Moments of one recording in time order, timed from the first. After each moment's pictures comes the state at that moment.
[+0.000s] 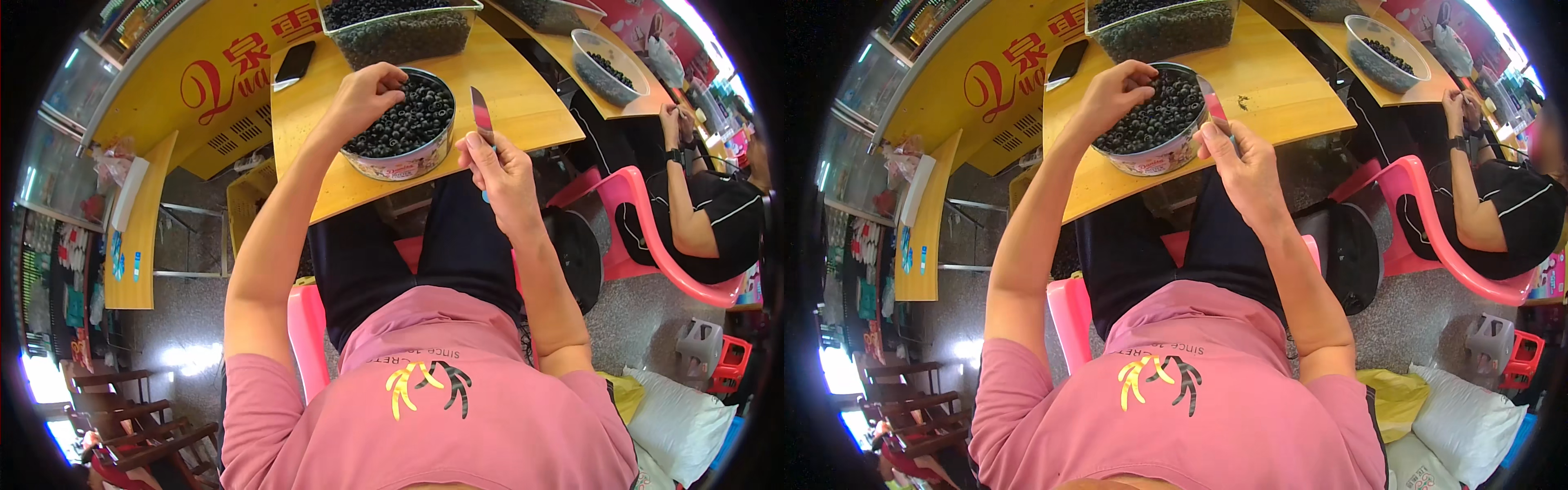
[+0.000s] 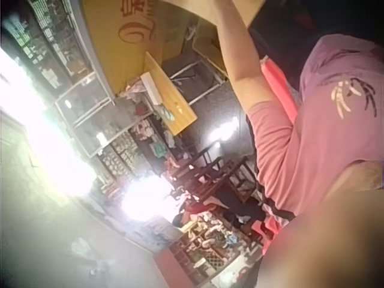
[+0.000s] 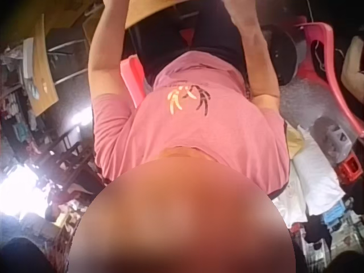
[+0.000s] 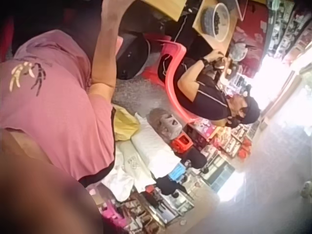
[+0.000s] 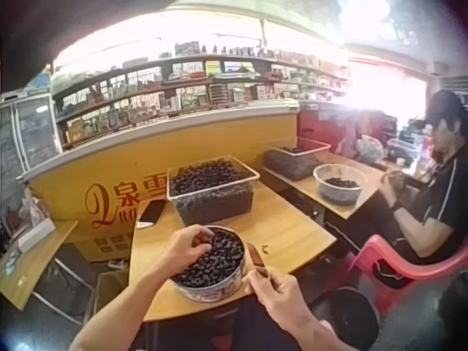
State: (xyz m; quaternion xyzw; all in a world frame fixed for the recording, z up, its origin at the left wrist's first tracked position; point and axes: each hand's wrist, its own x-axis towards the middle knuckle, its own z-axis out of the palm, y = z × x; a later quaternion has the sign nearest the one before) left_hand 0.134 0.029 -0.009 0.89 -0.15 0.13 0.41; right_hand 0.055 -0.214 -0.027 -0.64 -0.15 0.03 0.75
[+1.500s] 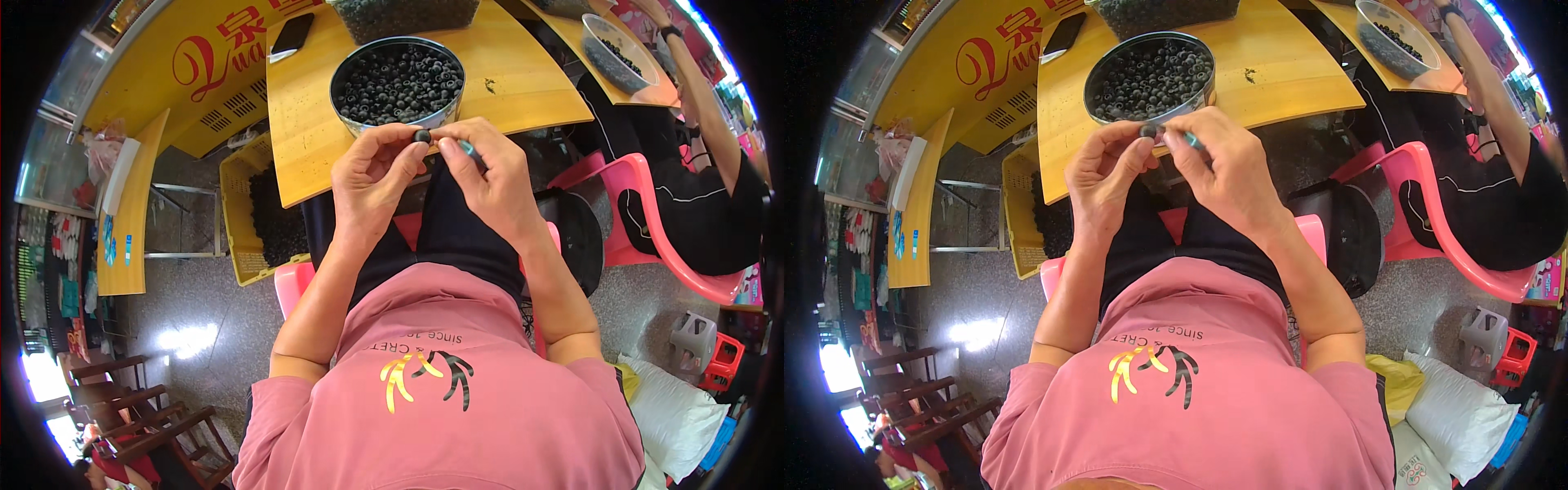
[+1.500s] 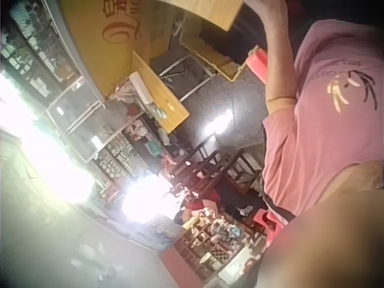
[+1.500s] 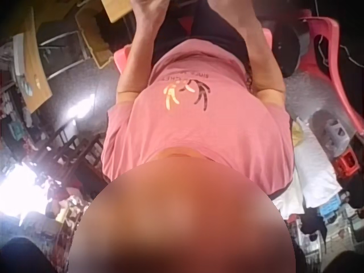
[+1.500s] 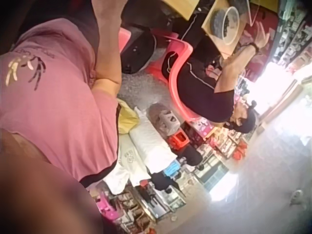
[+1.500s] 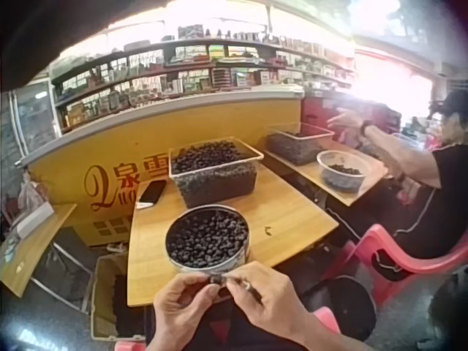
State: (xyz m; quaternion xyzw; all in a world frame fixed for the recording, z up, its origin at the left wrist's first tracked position) left_hand -0.027 -0.043 -0.024 0.64 -0.04 0.19 0.74; right_hand 0.026 -0.201 -0.013 -0.73 -0.33 -0.10 0.59
